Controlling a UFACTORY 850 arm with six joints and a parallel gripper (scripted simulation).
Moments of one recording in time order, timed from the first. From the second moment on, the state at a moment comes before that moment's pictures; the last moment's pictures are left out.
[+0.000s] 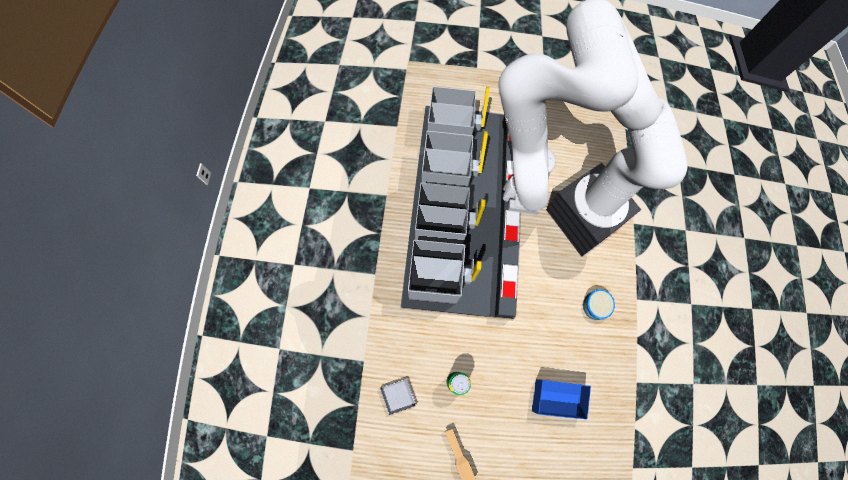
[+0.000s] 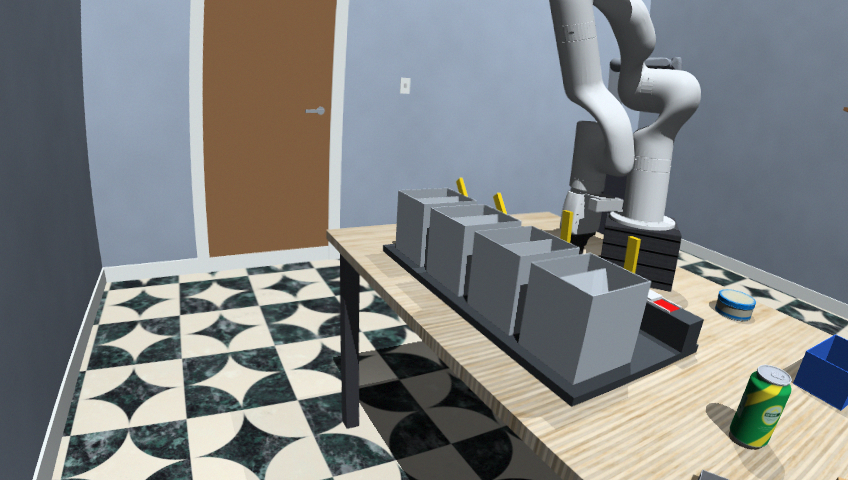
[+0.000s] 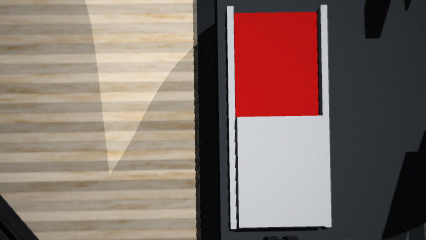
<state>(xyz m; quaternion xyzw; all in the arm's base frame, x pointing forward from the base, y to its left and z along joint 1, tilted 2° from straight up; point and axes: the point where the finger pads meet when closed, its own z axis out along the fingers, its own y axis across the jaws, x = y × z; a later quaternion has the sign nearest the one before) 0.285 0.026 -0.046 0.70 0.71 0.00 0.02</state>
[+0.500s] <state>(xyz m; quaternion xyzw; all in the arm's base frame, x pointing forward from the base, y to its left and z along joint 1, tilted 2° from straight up) 0.285 0.028 -0.046 0.70 0.71 0.00 0.02</state>
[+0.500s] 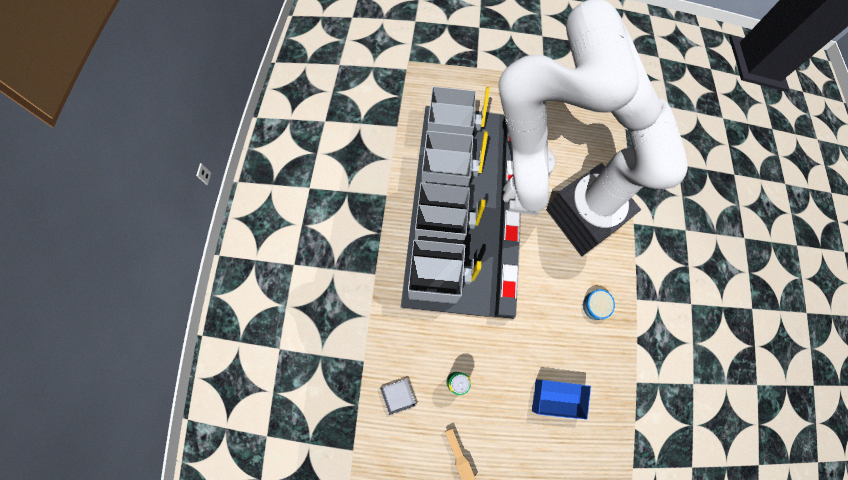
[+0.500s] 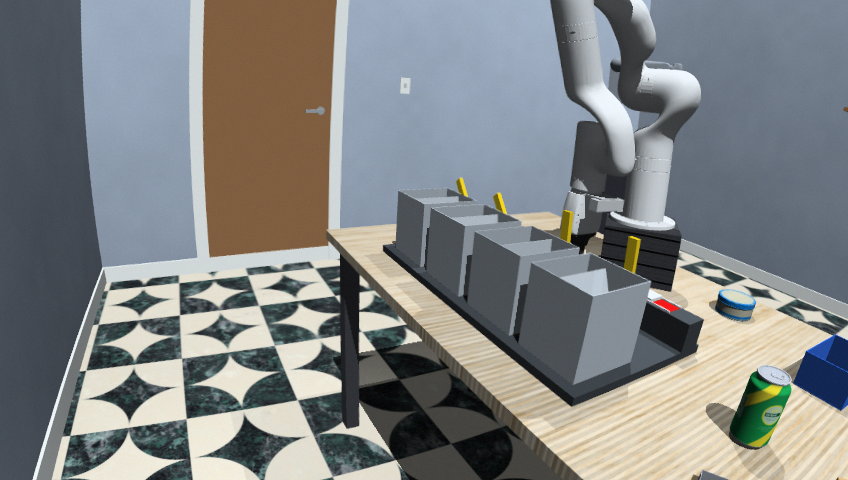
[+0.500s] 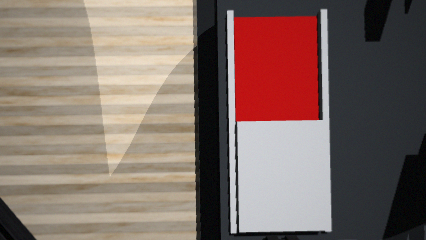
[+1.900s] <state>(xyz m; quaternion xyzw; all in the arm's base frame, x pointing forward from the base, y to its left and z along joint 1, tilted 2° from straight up) 0.285 0.043 -0.046 0.70 0.71 0.00 0.02</state>
